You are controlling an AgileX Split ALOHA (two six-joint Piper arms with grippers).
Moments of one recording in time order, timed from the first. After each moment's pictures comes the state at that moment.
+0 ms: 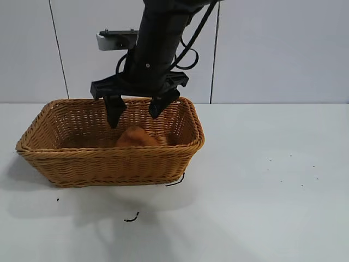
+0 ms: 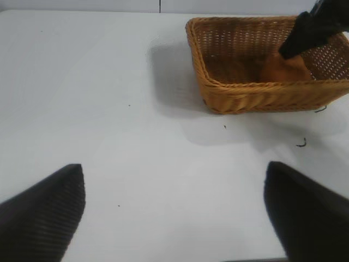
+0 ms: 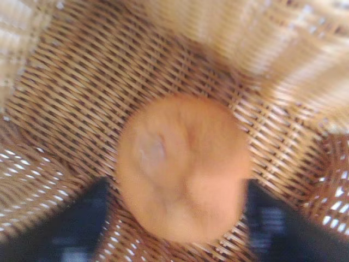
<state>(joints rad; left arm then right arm) -0.03 -0.01 -0.50 -0.05 1.07 0.00 0.58 2.26 -2.23 -0.04 1.12 0.14</state>
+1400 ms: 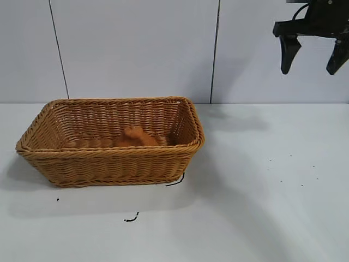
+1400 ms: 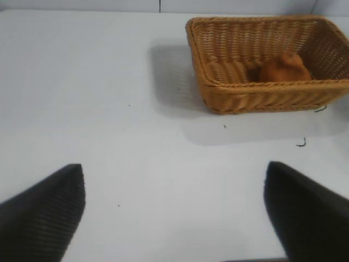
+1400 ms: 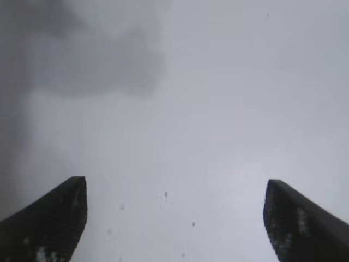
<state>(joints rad) -0.03 -0.01 -0.50 -0.05 1.07 0.00 0.02 1.70 -1.48 0.01 1.21 0.05</state>
